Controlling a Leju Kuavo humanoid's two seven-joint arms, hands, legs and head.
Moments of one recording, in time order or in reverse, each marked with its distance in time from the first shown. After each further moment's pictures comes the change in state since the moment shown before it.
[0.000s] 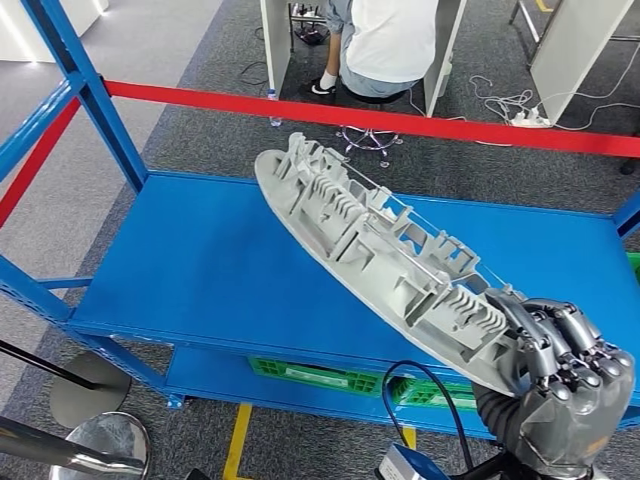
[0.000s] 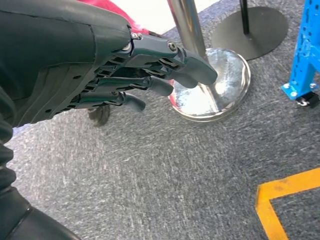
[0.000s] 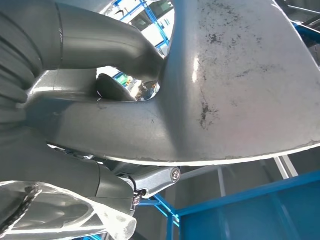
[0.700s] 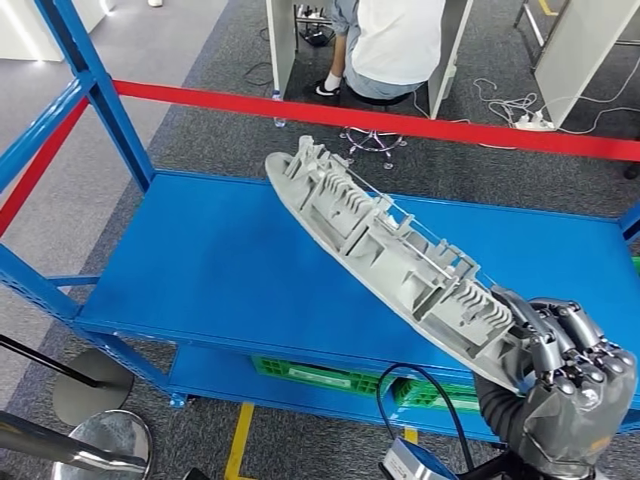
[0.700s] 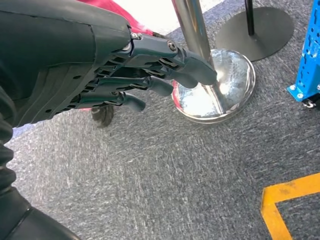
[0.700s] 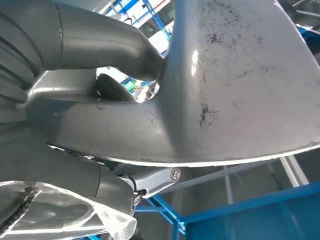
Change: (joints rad) left arm 0.029 0.001 -0.087 -0.036 0.069 -0.006 0.045; right arm 0.006 0.004 -0.001 -0.003 0.000 0.020 0.041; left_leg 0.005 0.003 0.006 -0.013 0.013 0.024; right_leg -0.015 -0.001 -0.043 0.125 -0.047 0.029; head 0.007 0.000
